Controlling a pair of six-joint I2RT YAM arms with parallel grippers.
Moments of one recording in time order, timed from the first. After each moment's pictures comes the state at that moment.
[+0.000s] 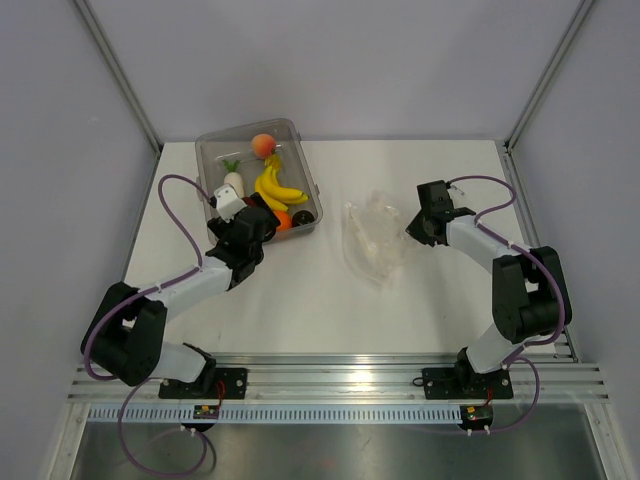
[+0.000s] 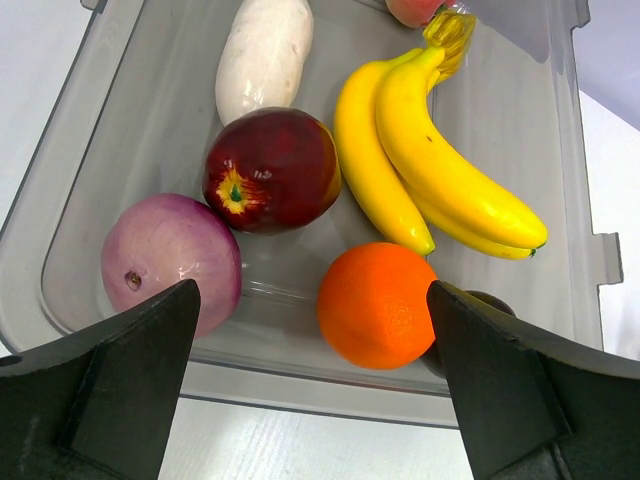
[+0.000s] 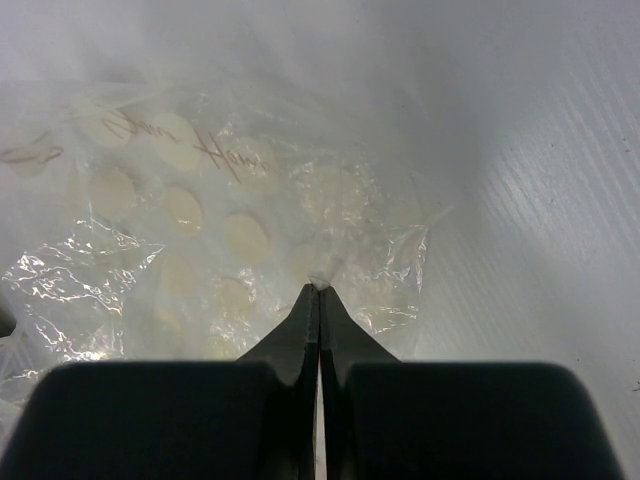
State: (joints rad) left arm -0.50 1.38 0.70 0.17 -0.71 -0.71; right arm 0.25 1.62 1.00 -0.33 0.20 0.84
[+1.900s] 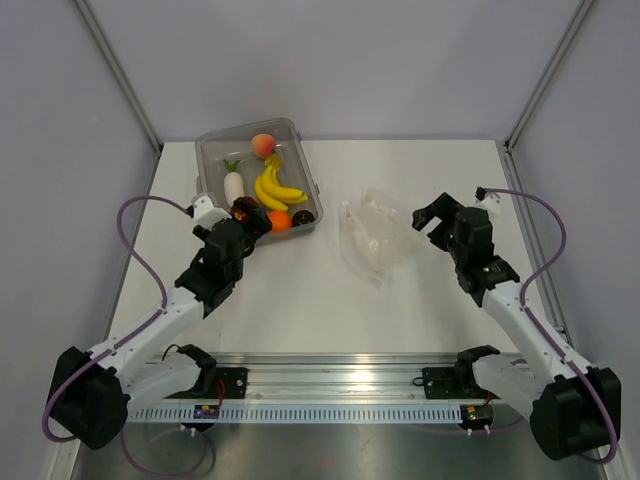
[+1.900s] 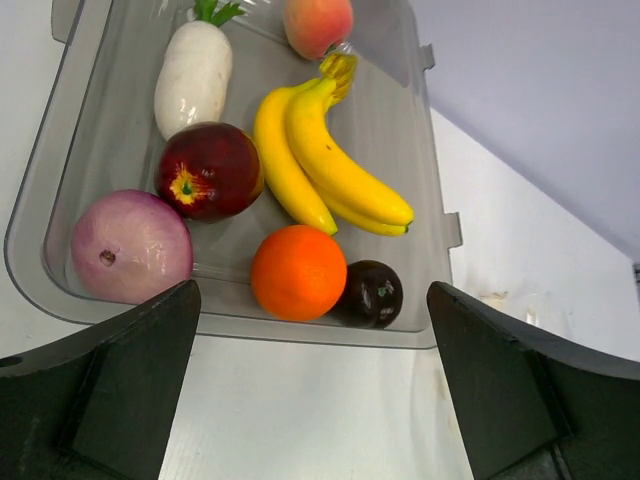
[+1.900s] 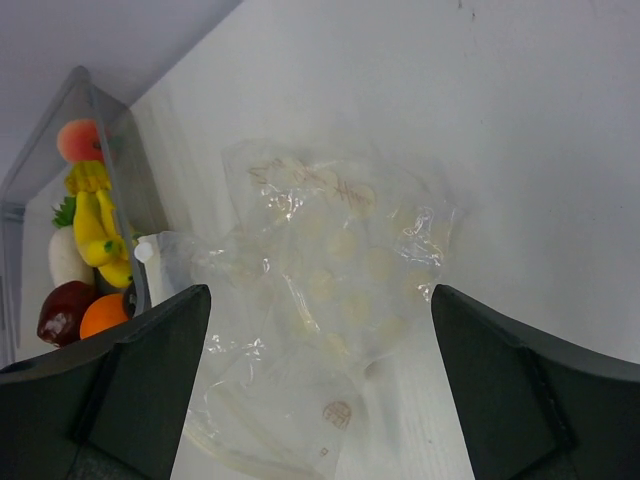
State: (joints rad) left arm -0.53 1.04 0.63 0.07 -0.61 -0.76; right arm 0.25 1.02 0.70 -0.12 0.19 0.74
